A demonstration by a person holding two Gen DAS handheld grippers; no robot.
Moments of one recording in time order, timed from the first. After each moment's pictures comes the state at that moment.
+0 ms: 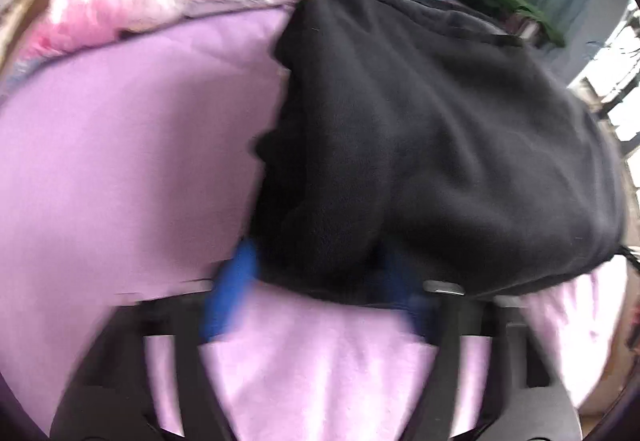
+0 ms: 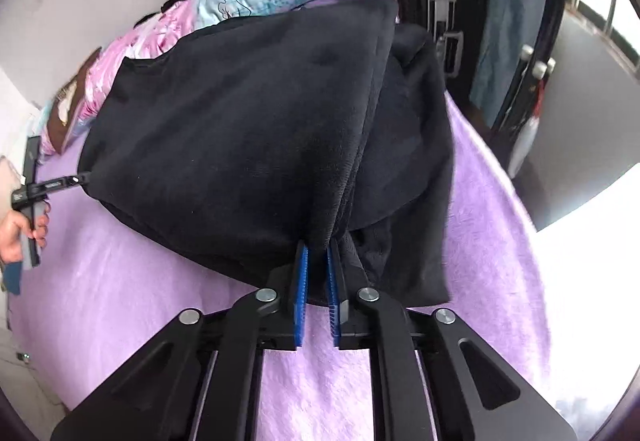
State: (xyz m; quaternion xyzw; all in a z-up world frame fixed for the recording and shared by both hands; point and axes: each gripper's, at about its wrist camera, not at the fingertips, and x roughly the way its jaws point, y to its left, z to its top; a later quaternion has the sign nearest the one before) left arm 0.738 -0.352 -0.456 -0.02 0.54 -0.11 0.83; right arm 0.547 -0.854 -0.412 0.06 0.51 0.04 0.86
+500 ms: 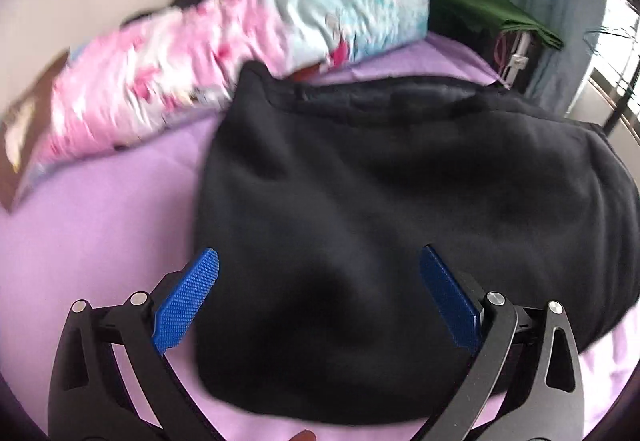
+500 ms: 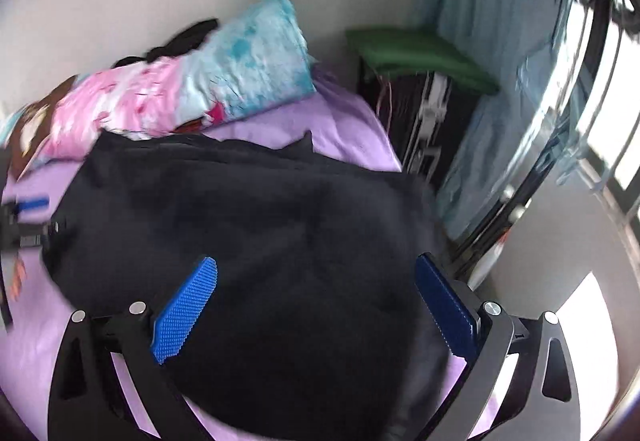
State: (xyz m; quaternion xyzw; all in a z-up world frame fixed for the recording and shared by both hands) left arm 0.789 -0.465 -0.414 0.04 0.46 -0.09 0.88; right arm 0.650 -0.787 -0.366 0.02 0.42 -0.05 0.91
